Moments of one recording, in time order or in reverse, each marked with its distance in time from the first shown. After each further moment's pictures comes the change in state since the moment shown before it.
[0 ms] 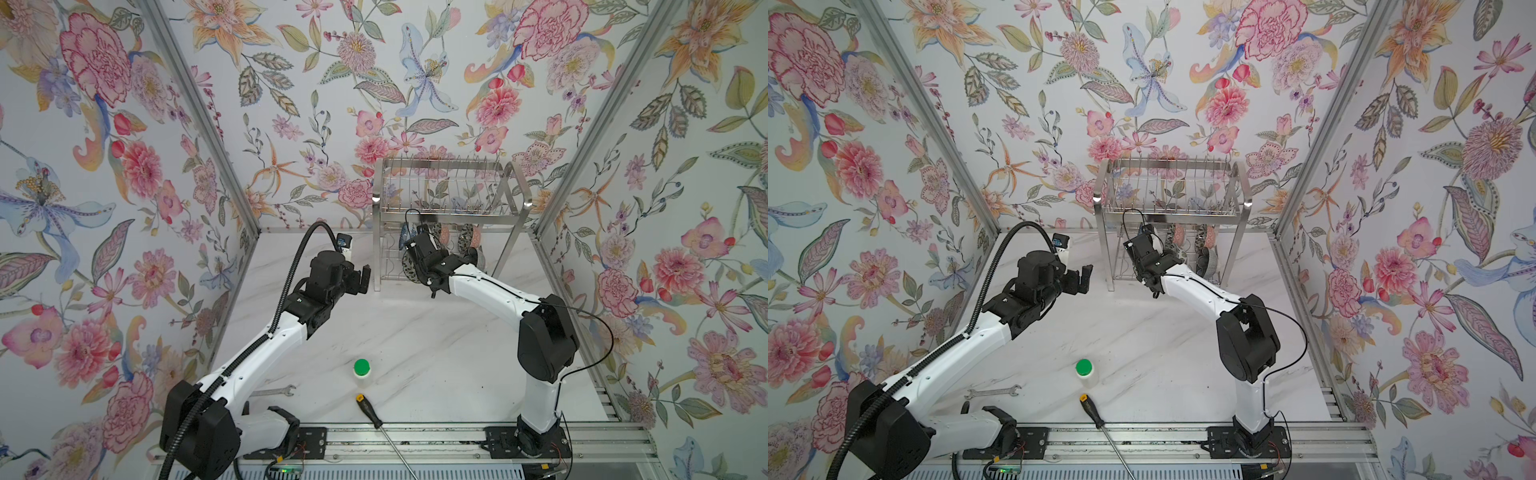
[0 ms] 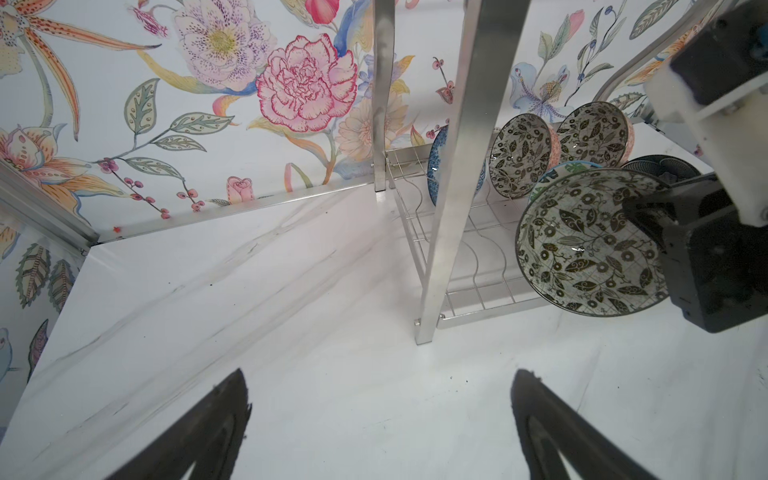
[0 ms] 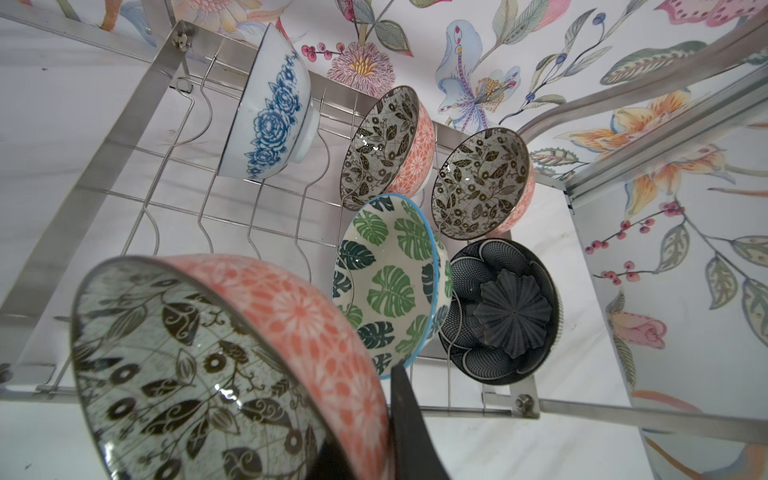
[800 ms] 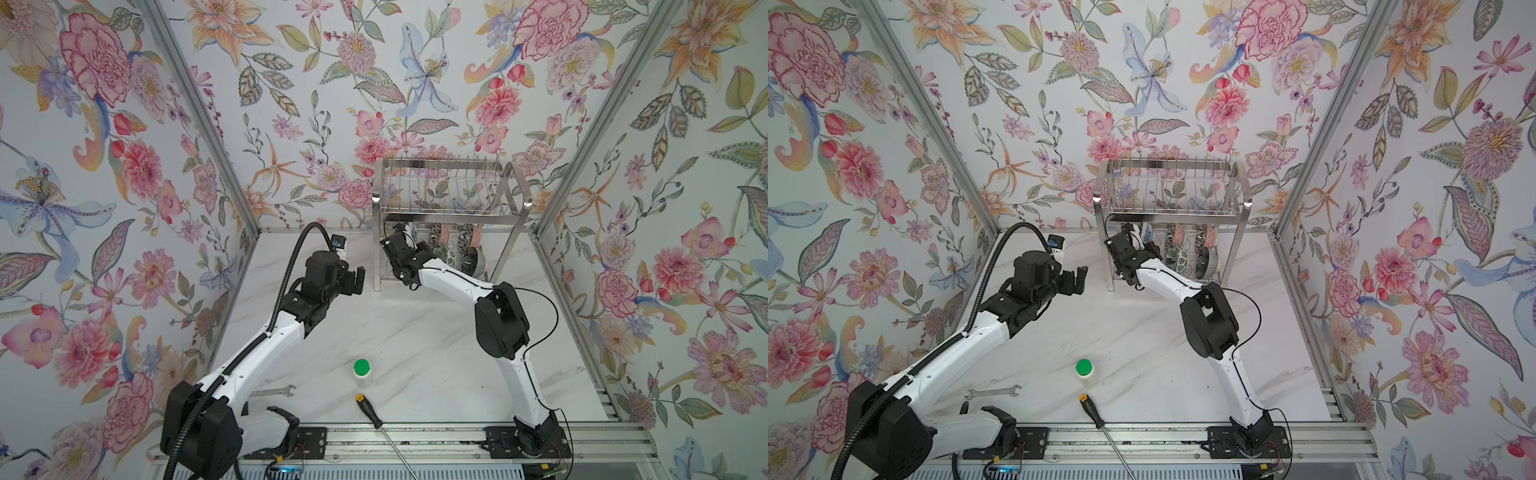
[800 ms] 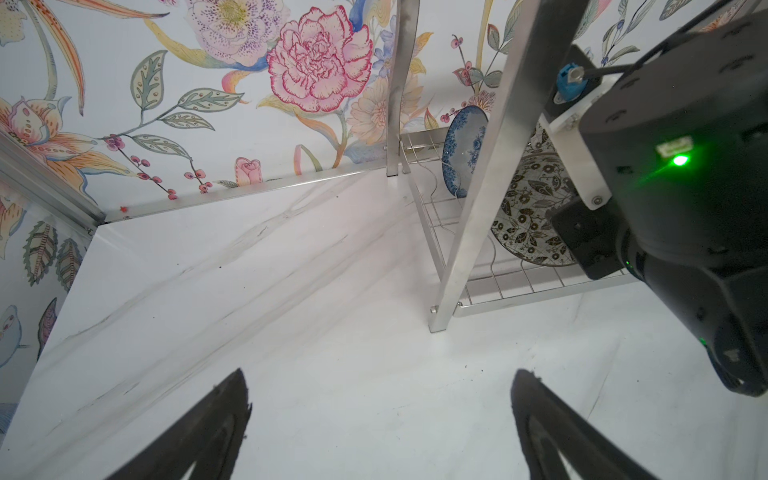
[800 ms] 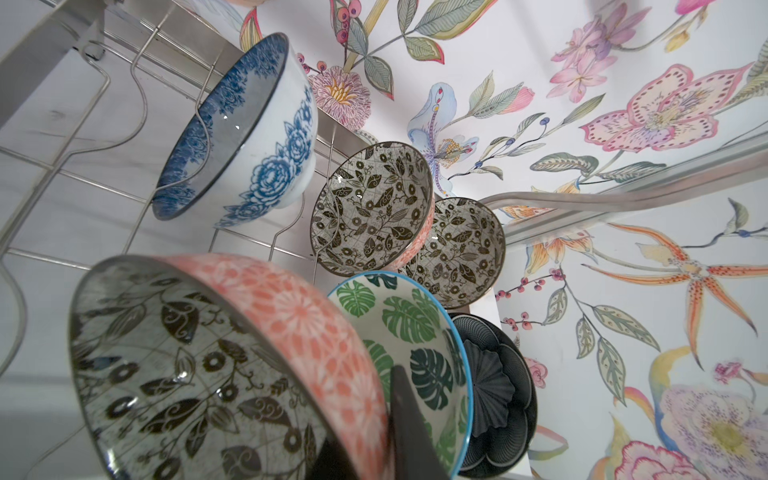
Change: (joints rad) left arm 0.050 0.000 -0.016 -0.018 0.029 0.001; right arm 0.019 0.344 0.334 0.002 0.256 -0.246
